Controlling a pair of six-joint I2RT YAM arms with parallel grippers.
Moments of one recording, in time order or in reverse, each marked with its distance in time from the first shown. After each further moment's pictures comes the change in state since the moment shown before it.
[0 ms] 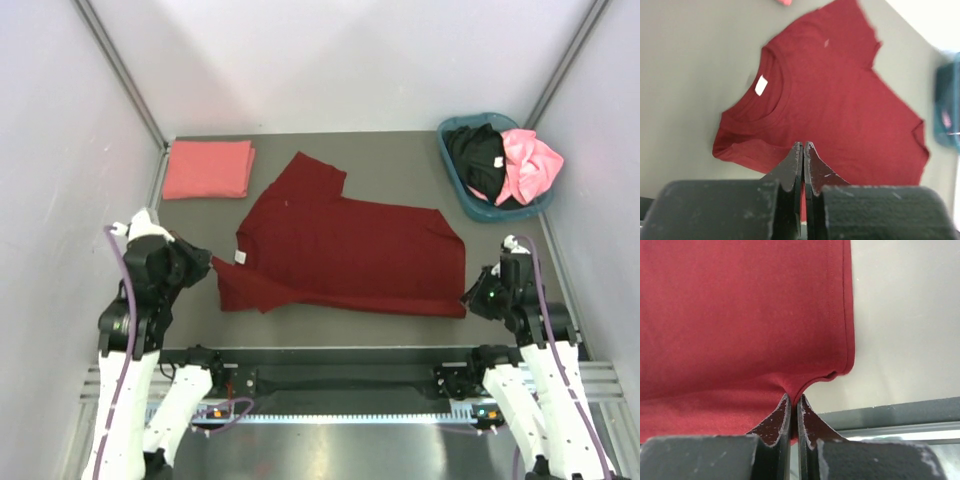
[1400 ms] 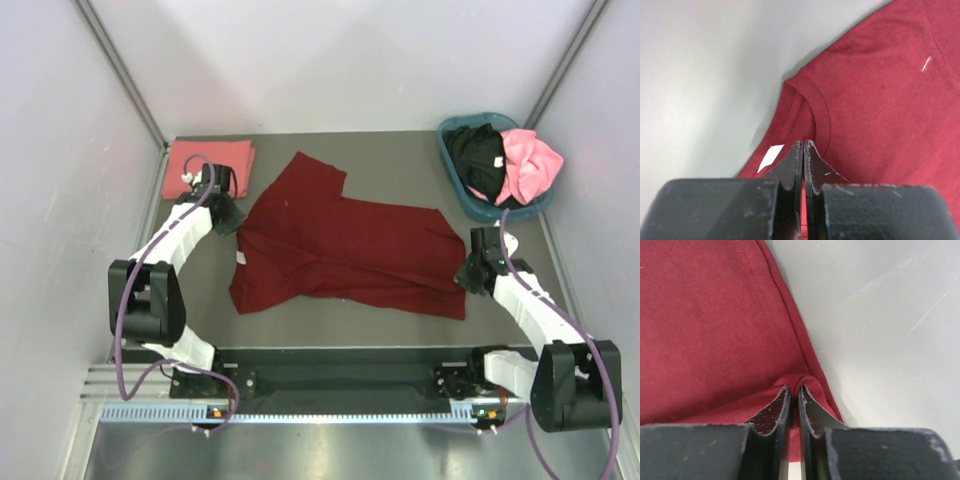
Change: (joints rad) left arm 0.000 0.972 0.128 0.339 -0.093 0.000; right arm 0.000 0.555 -0.121 0.515 0.244 0.161
